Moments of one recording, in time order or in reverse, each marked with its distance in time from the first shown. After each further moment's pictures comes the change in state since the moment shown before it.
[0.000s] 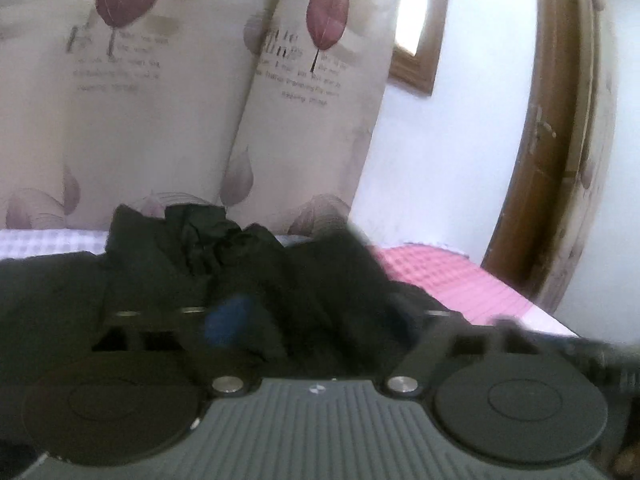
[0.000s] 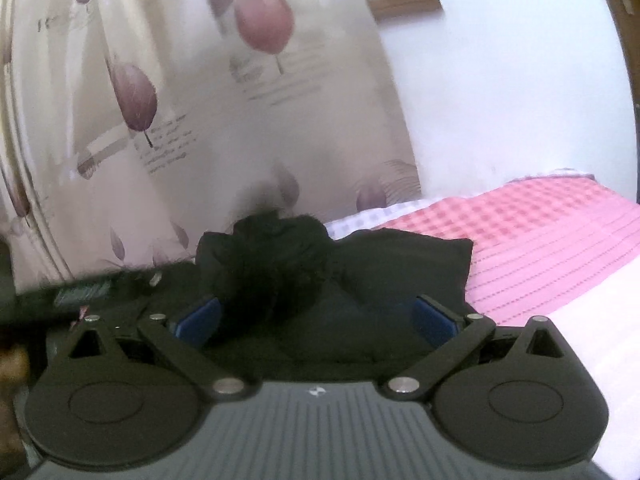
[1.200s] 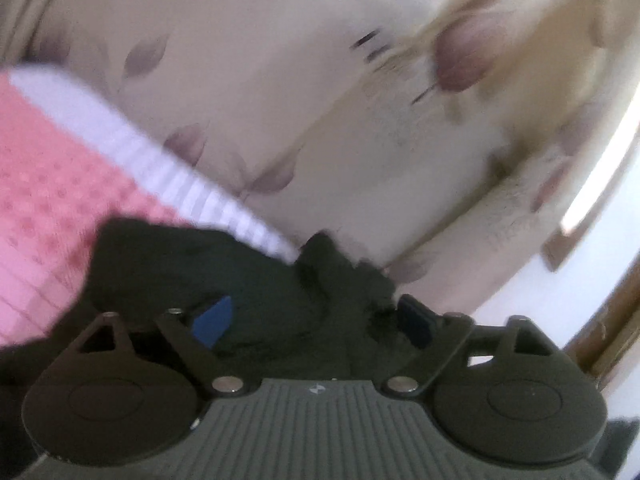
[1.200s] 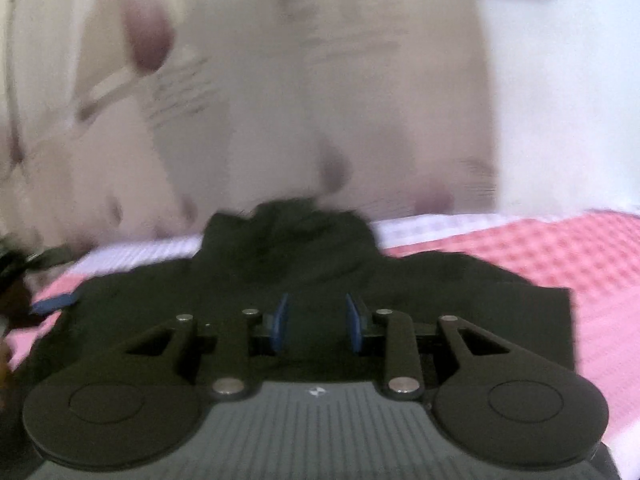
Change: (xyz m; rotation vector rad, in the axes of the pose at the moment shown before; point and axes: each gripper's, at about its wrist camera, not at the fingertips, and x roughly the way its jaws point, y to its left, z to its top) left arm -0.036 0.213 -0.008 -0.629 -0.061 0.133; right arm 0.126 0.060 0.024 -0.192 0.117 0.048
